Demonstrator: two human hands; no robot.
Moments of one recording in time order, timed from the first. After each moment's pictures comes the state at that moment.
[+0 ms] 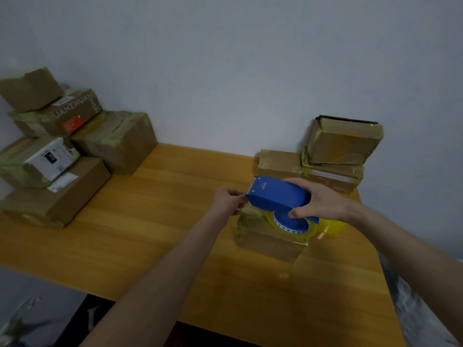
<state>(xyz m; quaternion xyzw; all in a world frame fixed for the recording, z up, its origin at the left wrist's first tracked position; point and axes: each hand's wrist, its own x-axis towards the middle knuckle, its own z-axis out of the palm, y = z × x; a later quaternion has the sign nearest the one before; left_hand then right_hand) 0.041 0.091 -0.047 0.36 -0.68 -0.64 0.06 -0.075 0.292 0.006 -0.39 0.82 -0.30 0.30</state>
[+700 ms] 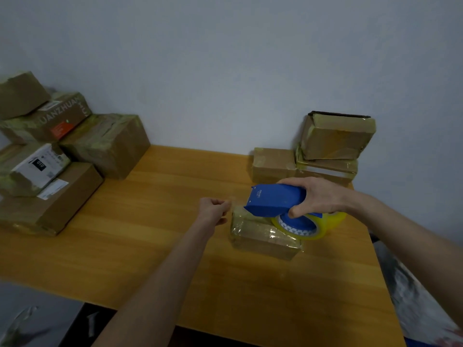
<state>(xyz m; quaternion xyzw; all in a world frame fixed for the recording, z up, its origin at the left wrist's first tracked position) 0.055 0.083 -0.064 0.42 -0.63 -0.64 0.09 -0.081 0.291 0.022 -0.43 0.83 -0.20 0.30</state>
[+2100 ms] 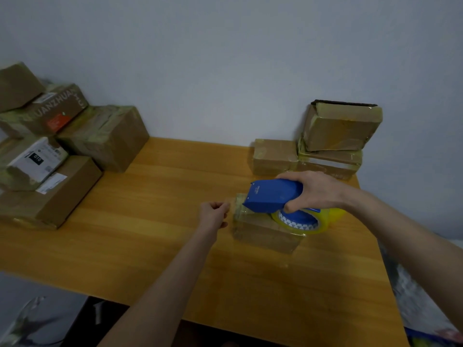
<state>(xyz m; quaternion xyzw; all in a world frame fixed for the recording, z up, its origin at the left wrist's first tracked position) 0.061 0.094 -0.091 0.46 -0.61 -0.64 0.10 -0.081 0.284 0.016 -0.43 0.85 -0.16 0.26</state>
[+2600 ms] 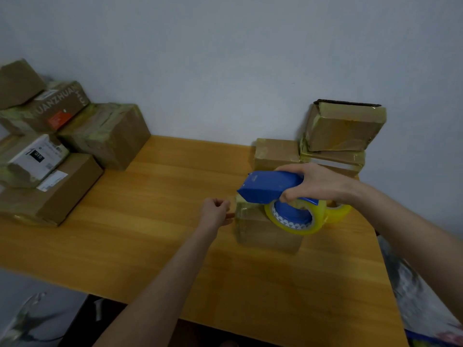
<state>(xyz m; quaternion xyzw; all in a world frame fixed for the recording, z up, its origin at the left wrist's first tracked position) 0.052 0.091 -0.092 0.45 -0.62 -0.63 0.09 -0.080 0.277 0.031 -0.40 0.83 -0.25 0.30</state>
